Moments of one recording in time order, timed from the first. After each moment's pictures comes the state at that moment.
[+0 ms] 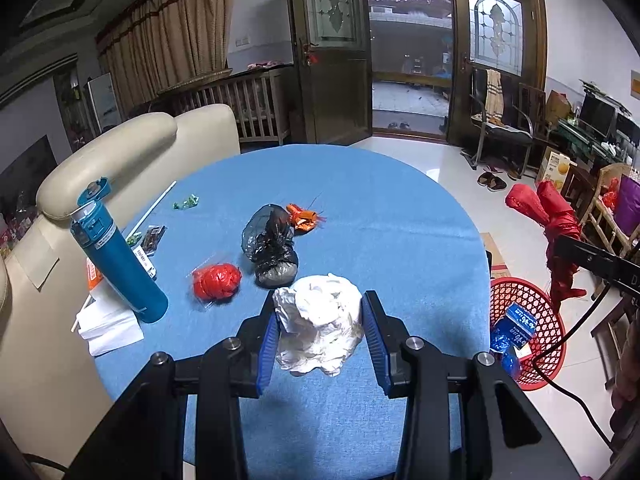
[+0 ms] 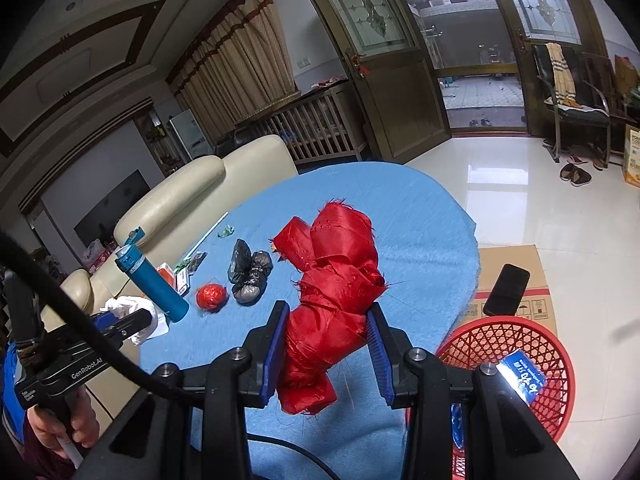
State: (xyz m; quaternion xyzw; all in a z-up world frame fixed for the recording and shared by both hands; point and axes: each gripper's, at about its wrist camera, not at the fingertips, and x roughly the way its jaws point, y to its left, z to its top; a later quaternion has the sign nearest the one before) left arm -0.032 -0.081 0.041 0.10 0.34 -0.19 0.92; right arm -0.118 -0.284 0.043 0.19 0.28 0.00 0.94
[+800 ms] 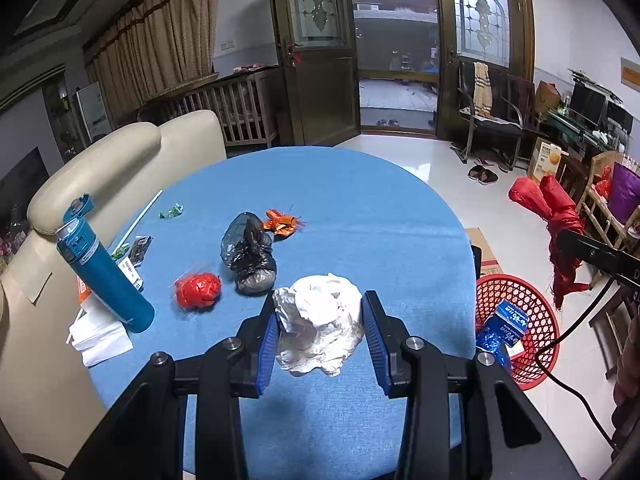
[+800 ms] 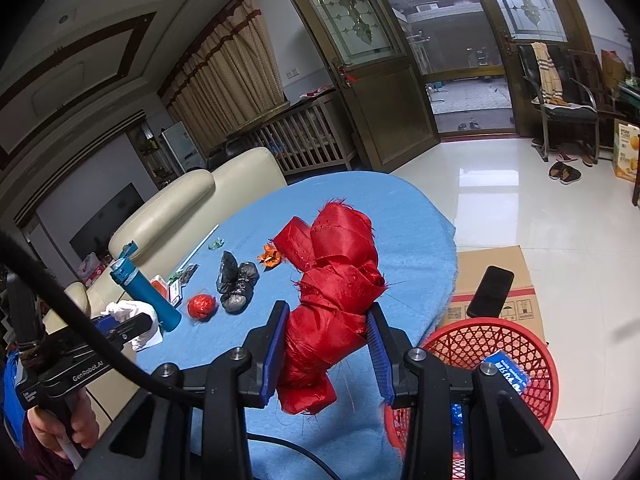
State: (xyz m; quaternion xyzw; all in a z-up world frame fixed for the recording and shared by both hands) left arm -0.034 -0.110 0.042 0.12 0.34 -0.21 0.91; right arm -0.136 -0.312 0.045 0.20 0.27 -0.01 0.94
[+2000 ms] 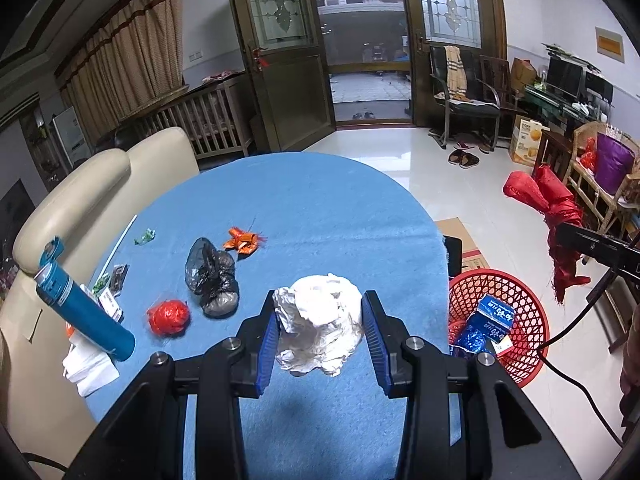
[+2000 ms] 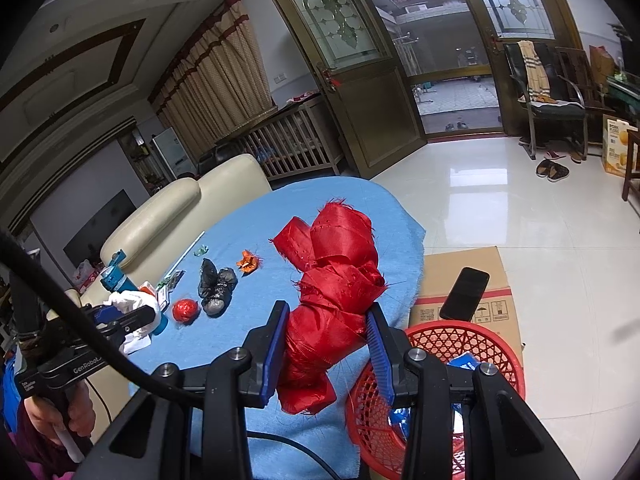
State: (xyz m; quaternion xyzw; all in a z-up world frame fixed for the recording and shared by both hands) left arm -0.039 -0.168 0.049 0.16 0.33 -0.24 0.90; right arm -0.155 -0.360 0.044 0.21 0.27 -0.03 0.94
